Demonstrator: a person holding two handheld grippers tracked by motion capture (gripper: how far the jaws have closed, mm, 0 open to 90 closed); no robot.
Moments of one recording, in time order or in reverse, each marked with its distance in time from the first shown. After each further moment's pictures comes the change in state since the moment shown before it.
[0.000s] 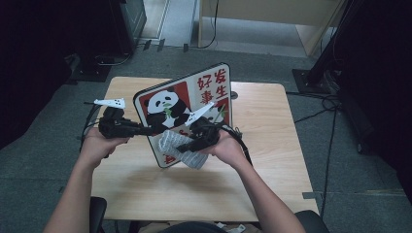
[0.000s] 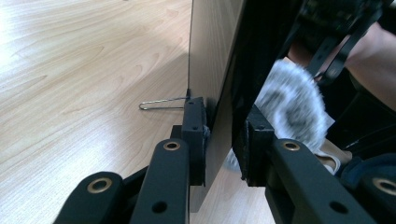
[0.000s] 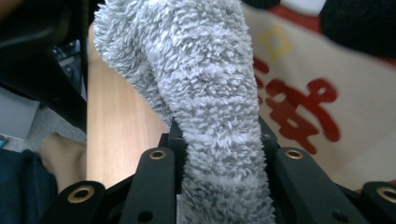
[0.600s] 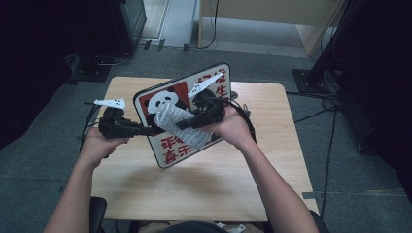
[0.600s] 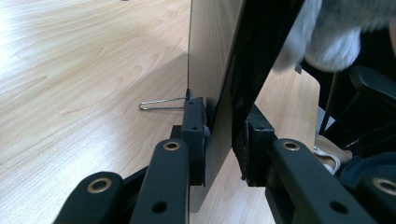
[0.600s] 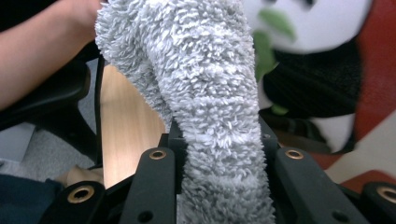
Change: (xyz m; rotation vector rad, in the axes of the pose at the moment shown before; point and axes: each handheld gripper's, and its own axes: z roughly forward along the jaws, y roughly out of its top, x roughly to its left) left arm -0.001 0.000 0.000 -0.005 -0.002 0.000; right arm 0.007 0.061 -0.064 -0.064 -0.051 0.005
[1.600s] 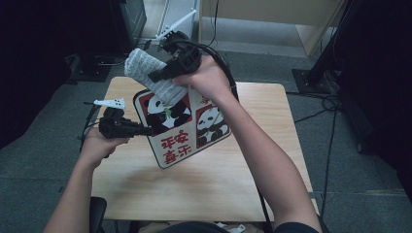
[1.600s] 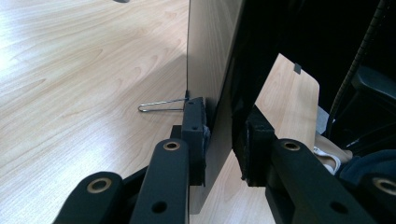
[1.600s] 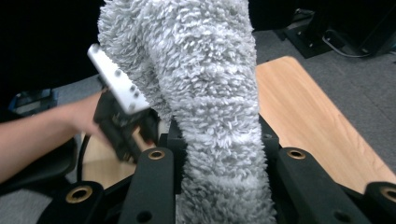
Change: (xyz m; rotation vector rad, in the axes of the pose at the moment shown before) left arm 0.000 0.000 0.000 -0.004 -0.004 0.017; right arm 0.010 0.135 -0.024 -0.050 -0.116 -0.068
